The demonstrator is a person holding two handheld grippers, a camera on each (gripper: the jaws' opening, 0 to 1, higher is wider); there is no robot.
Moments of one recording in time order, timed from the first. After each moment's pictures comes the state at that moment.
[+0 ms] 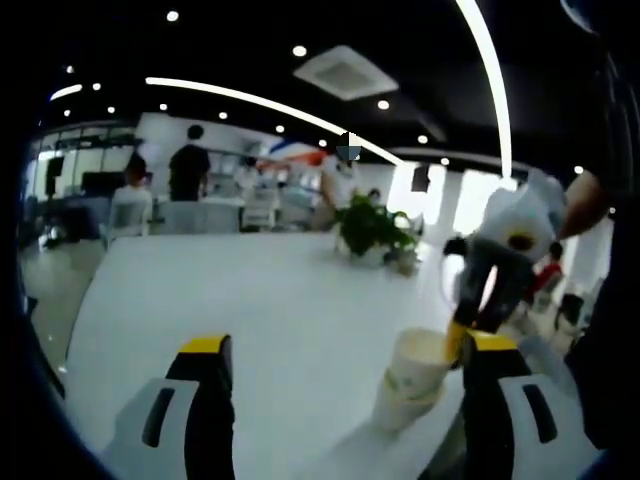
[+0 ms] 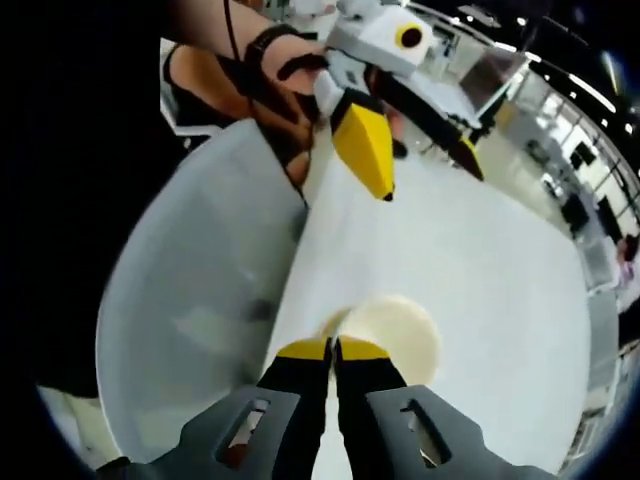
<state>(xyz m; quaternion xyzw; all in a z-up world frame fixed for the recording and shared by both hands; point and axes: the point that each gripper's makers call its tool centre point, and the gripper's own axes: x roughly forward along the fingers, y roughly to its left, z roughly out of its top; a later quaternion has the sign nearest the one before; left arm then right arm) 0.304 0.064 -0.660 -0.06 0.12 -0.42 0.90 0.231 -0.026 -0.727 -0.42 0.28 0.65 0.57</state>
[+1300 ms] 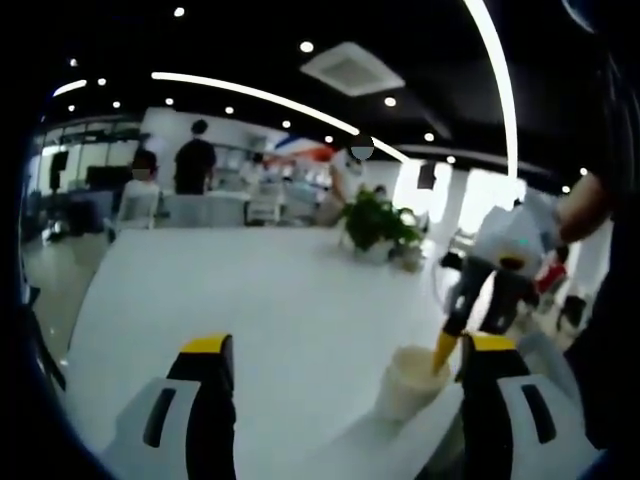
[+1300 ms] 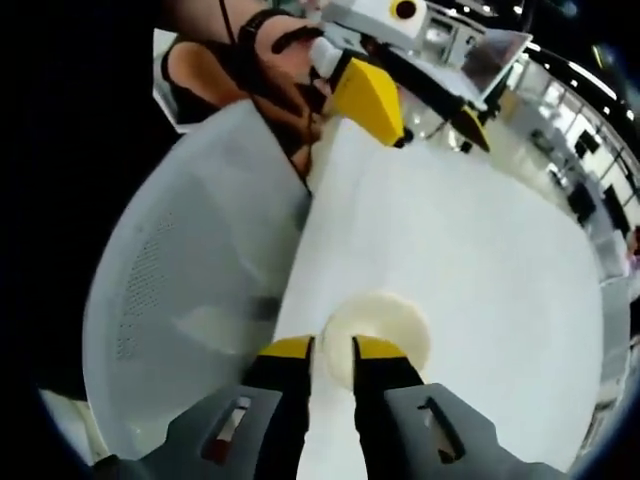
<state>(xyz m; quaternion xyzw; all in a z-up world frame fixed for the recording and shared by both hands) 0.302 0.072 -0.669 -0.06 0.14 -0.40 0.90 0.228 -0.029 -0.751 -0.41 0.30 0.65 0.57</state>
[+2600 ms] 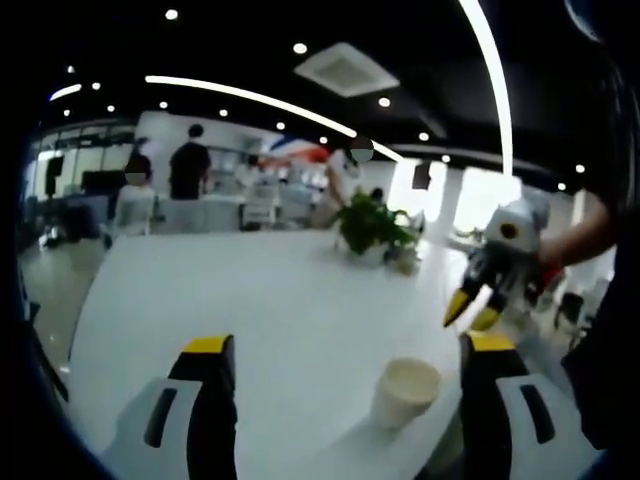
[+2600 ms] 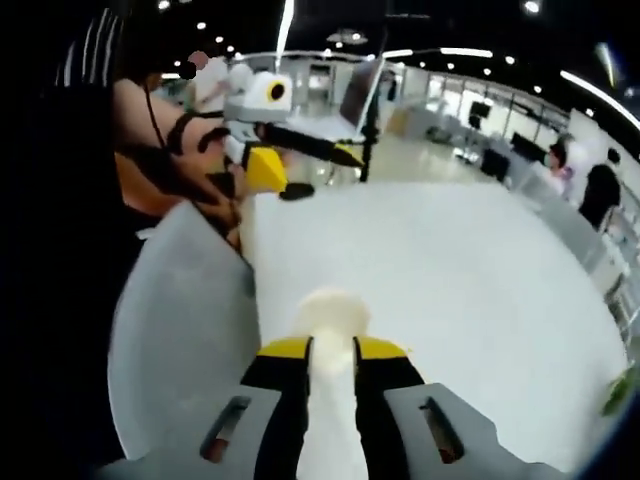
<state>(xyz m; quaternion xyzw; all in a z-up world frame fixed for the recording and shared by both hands) 0.302 0.060 -0.654 -0.05 0.13 -0.42 0.90 0.251 -0.075 -0.691 -0.20 0.26 0.54 0.78</state>
